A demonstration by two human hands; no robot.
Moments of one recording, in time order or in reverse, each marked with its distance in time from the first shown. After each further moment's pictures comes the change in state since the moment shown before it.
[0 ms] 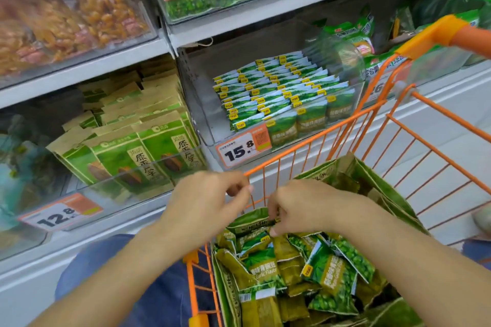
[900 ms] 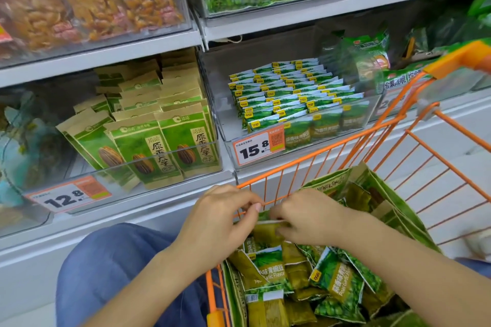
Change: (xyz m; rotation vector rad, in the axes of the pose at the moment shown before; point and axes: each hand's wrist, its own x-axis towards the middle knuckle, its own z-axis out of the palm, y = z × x) left_hand -0.035 -0.016 0.032 -0.259 0.132 0.014; right_hand 0.007 -0.010 0.018 -0.261 0.123 -0.158
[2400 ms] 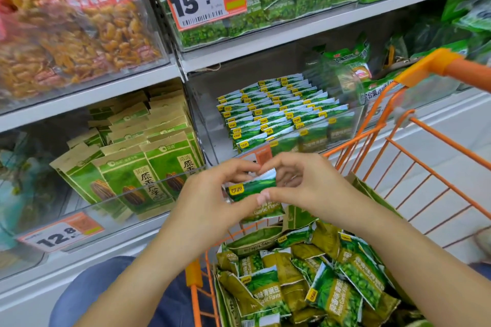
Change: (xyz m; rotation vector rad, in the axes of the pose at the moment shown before) left_hand 0.055 0.042 -0.042 -0.183 -0.061 -0.204; right_hand -0.022 0.017 -0.056 0.952 0.589 0.186
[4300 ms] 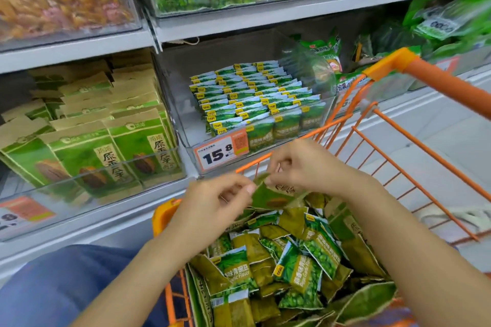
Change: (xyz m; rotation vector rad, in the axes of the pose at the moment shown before) left_hand -0.009 -0.034 0.050 -0.212 -0.034 0.132; right_hand 0.010 0.024 -0.025 -0.552 -0.180 0.087
